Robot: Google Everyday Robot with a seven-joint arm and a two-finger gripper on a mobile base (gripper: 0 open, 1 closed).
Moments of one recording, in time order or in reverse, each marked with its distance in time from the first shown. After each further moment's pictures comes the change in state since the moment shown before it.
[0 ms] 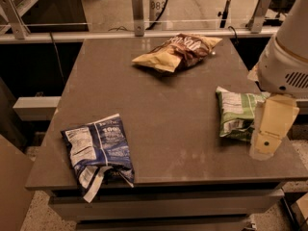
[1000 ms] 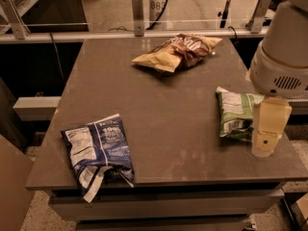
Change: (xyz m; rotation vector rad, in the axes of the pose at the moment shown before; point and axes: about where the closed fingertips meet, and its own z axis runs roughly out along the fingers) arm 0.010 -0.021 0.020 0.017 0.107 -0.056
